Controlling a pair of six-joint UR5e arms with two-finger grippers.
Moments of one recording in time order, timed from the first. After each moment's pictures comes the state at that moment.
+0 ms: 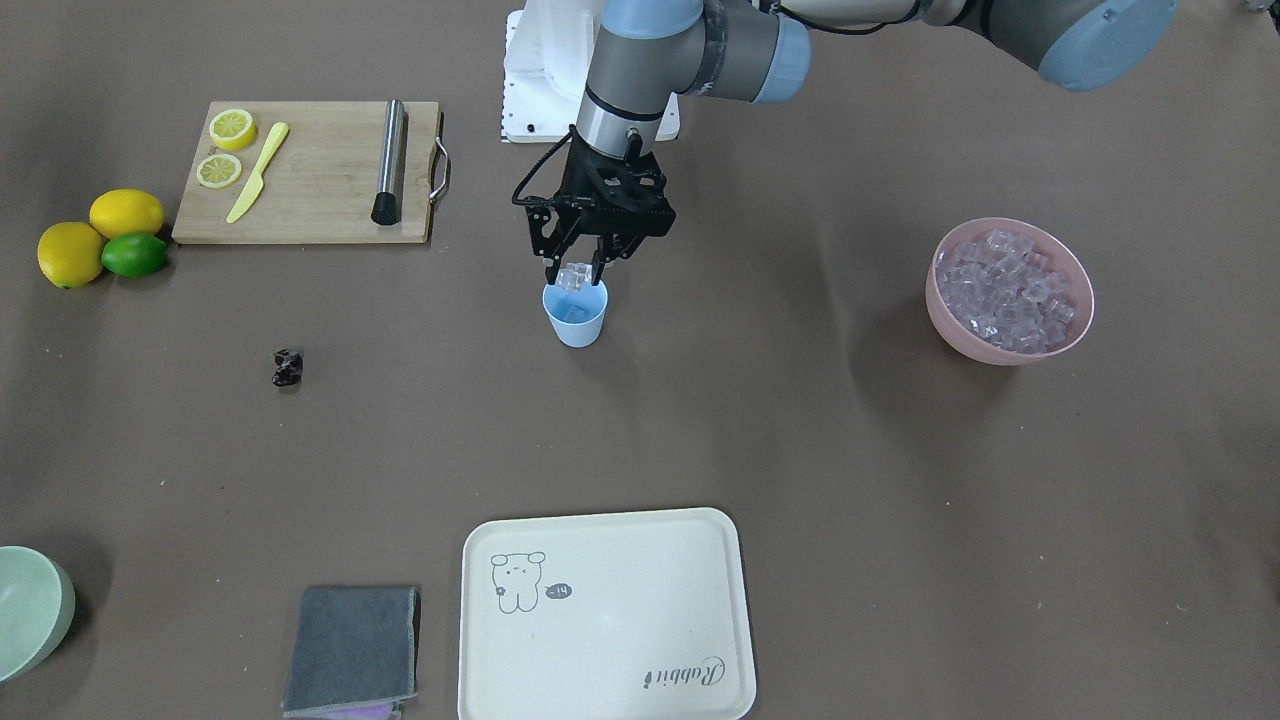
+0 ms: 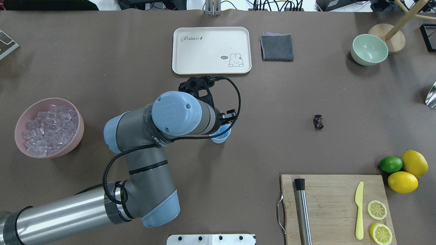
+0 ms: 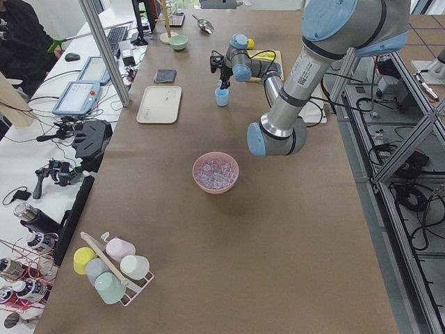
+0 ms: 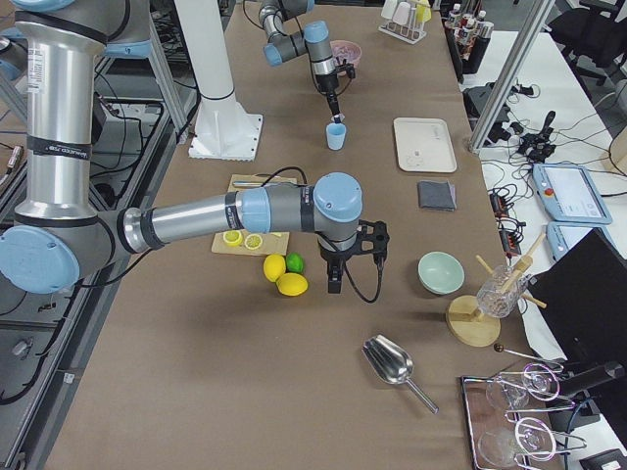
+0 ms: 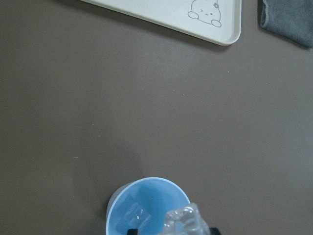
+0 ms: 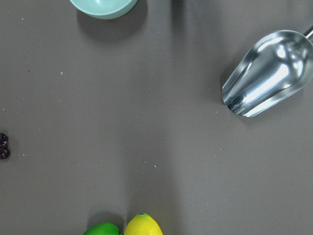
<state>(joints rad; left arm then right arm) -0.43 -2.35 -1.66 -1.82 -1.64 -1.51 1.56 -1.69 1.92 -1.73 2.46 0.08</state>
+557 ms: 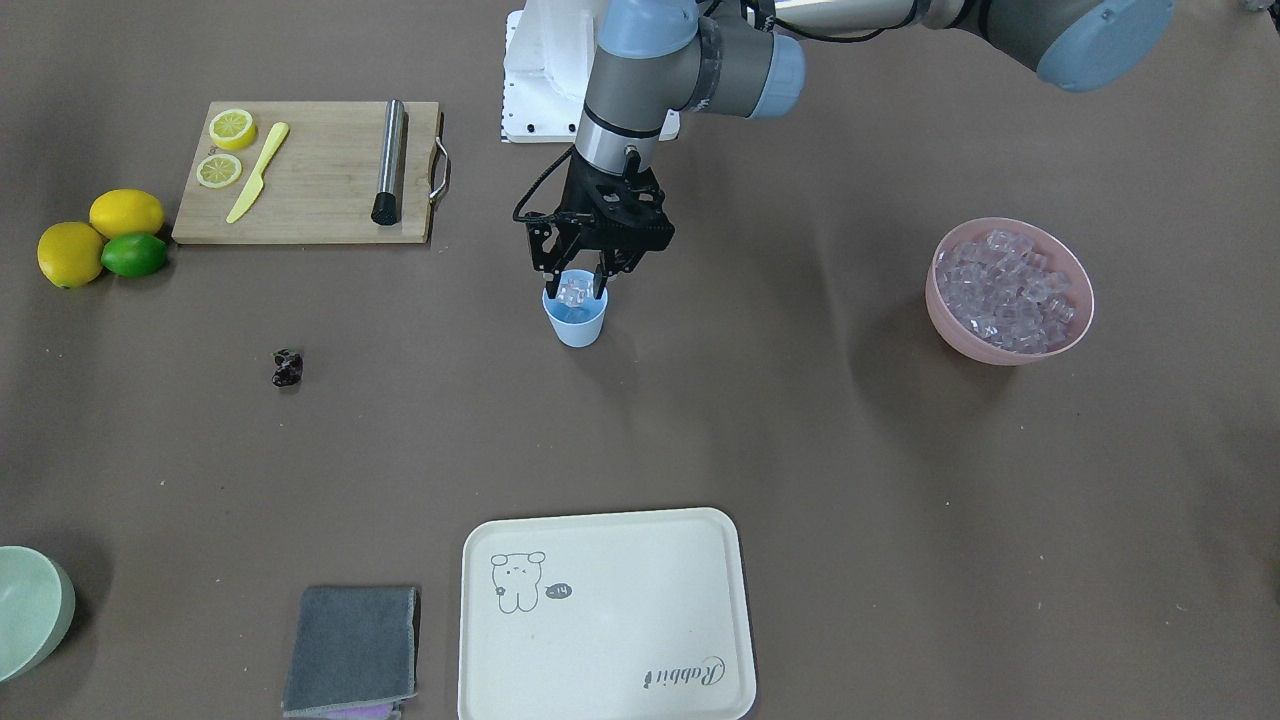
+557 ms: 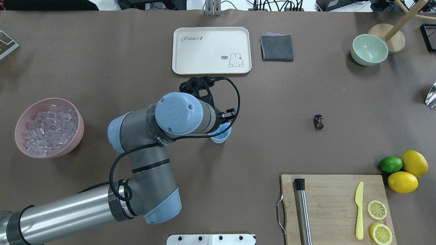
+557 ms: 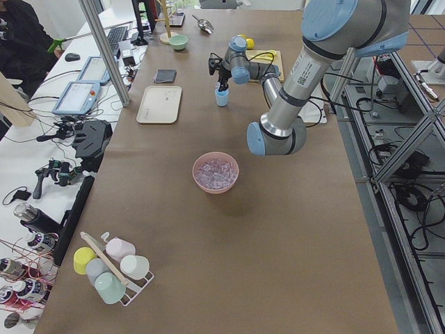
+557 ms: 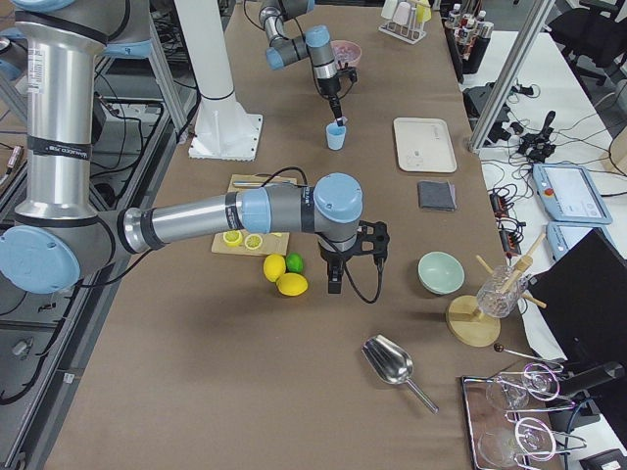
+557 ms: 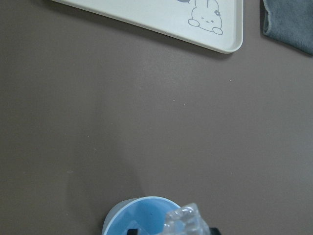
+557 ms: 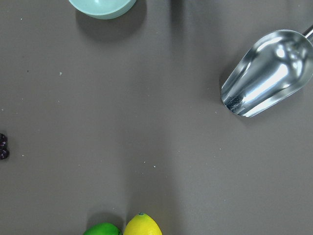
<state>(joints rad) -0.43 -2.34 -1.63 -1.84 -1.63 -1.51 1.56 -1.69 1.92 -1.73 2.46 0.08</state>
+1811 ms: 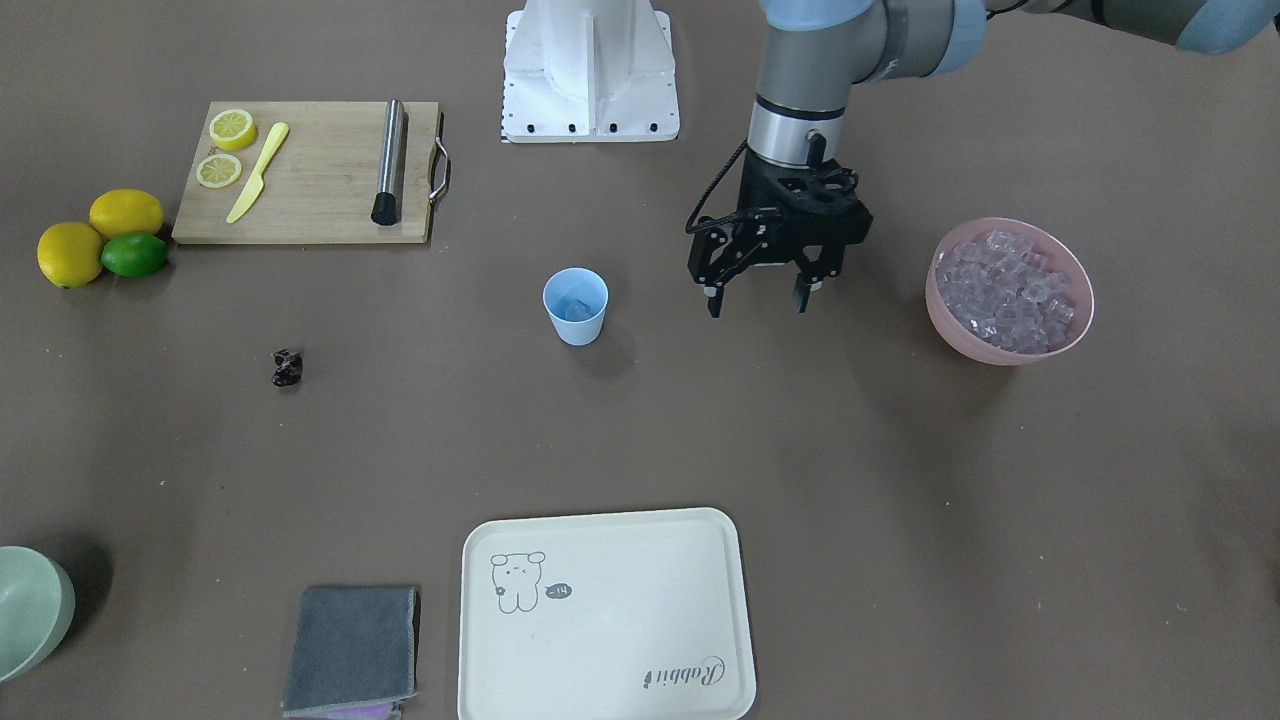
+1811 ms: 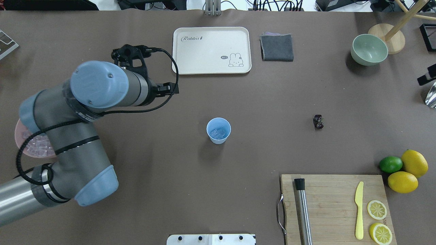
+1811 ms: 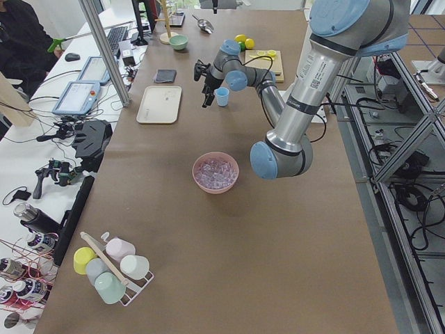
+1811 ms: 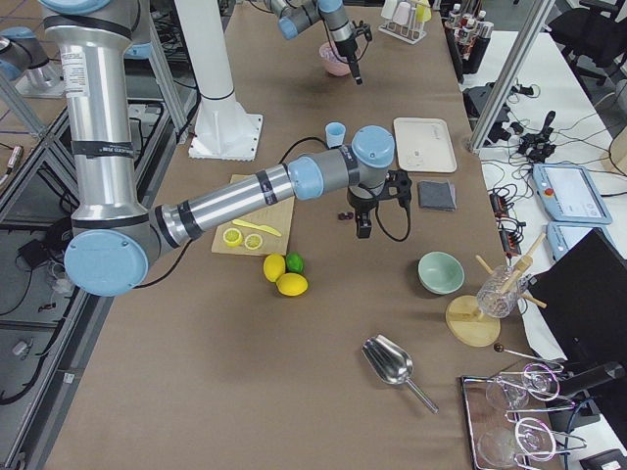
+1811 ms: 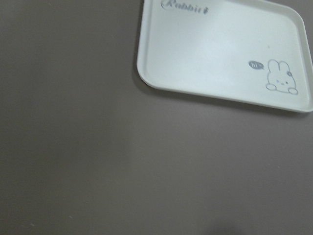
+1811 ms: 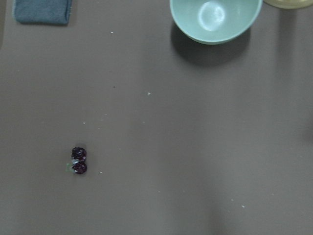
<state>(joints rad) -0.64 -2.10 -1.96 -1.56 -1.59 -1.23 1.31 -1.49 1.92 -1.63 2.49 0.32</state>
